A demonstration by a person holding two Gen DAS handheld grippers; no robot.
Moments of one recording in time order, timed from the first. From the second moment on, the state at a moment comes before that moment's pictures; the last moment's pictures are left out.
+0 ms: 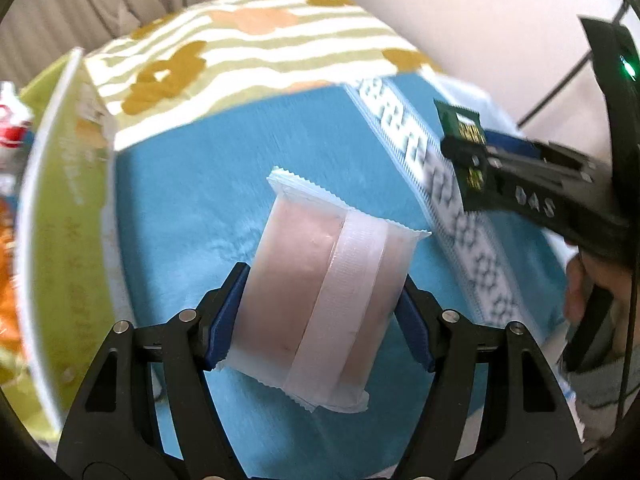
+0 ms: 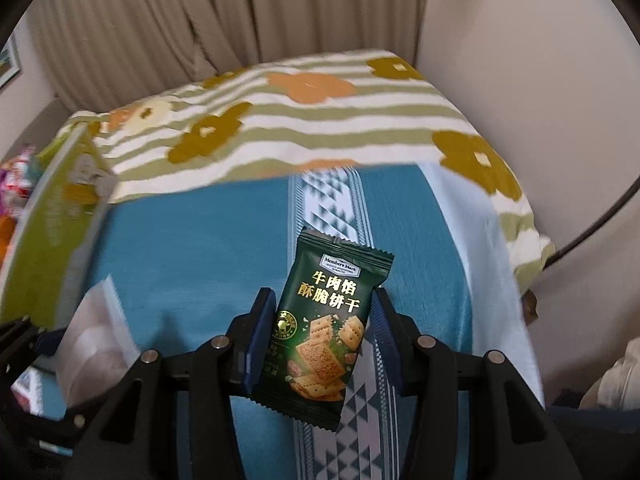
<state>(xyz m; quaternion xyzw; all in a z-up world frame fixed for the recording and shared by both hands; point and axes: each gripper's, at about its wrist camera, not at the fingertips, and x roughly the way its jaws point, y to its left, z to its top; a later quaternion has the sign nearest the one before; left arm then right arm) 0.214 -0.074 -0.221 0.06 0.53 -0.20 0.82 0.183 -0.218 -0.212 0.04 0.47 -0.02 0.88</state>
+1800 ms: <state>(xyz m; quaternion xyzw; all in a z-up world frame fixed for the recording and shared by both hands) 0.211 0.276 -0.125 -0.03 0.48 -0.05 0.87 0.224 0.138 -0.094 -0.03 0.43 0.22 0.87</state>
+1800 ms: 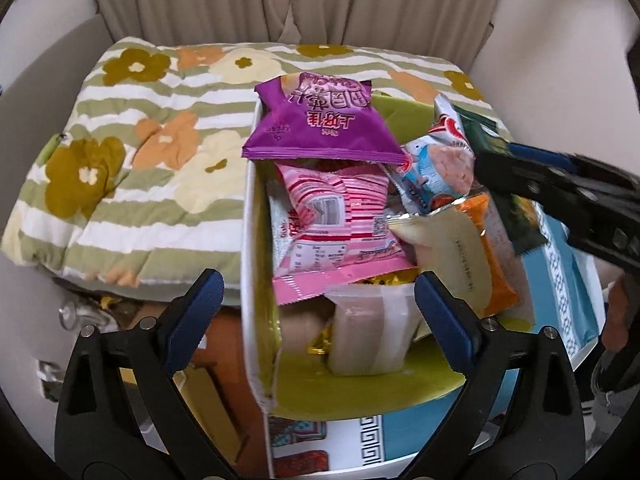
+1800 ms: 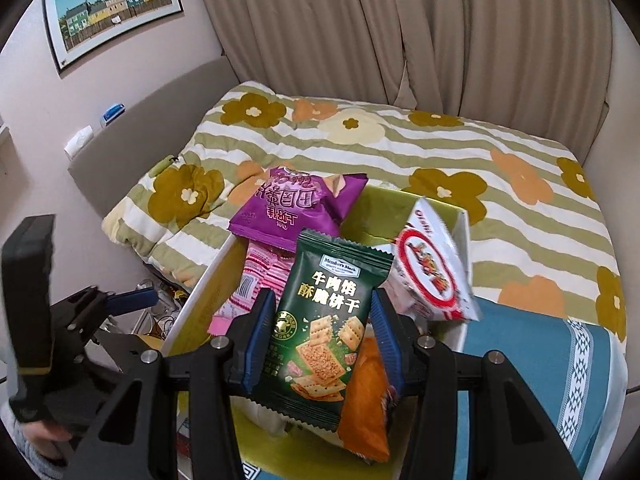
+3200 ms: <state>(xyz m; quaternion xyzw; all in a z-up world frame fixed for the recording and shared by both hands) 0.028 0.091 -0.009 -0.01 0.33 -0.02 0.94 0.016 -0.089 -0.020 -0.01 0.33 0.03 0.95</state>
